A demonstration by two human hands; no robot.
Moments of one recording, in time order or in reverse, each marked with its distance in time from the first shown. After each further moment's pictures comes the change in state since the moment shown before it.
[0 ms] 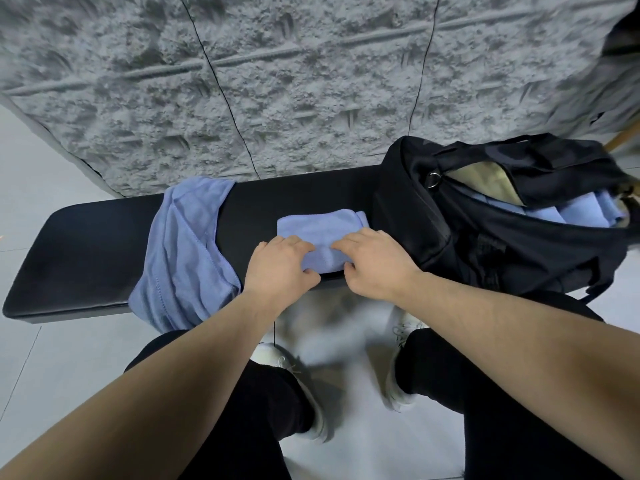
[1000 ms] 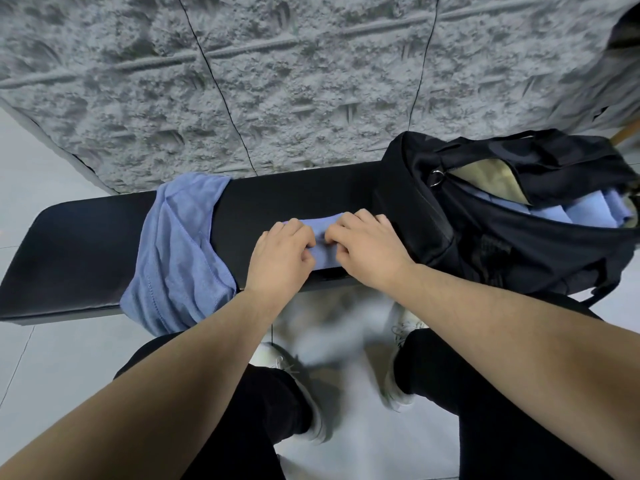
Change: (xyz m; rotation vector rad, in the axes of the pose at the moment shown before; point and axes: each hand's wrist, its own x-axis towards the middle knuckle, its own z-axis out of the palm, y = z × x) left_hand 0.016 -0.003 0.015 -0.118 0.282 0.061; right_hand 0.017 -0.003 0.000 -0.076 0.162 0.012
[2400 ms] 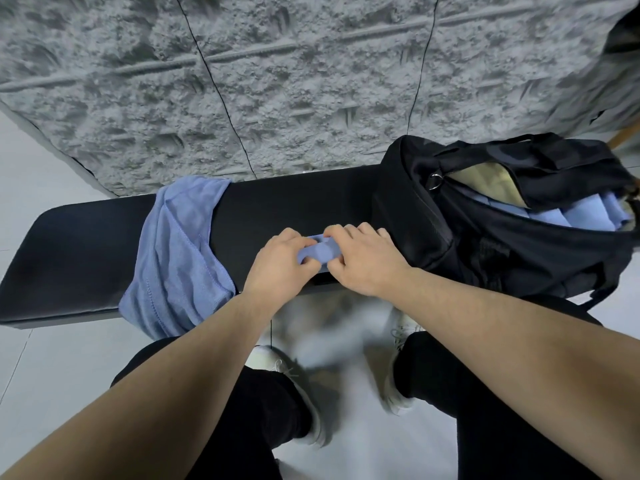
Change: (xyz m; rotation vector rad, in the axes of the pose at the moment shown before) left_hand 0.001 -0.001 -0.002 -0.230 -0.290 -0.160; right_hand -0.002 -0.003 0.002 0.049 -0.250 0.126
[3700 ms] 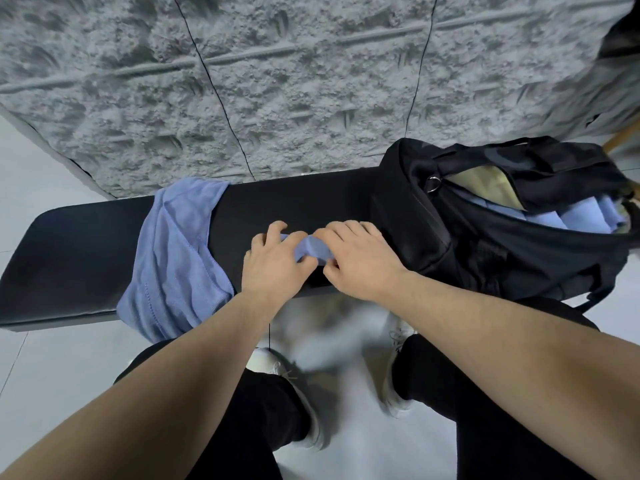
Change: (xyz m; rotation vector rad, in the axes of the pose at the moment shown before) left_hand -0.003 0.008 -0.004 0.163 0.035 -0.188; right_hand 0.002 -0.003 0.006 -0.090 0.175 -0.133
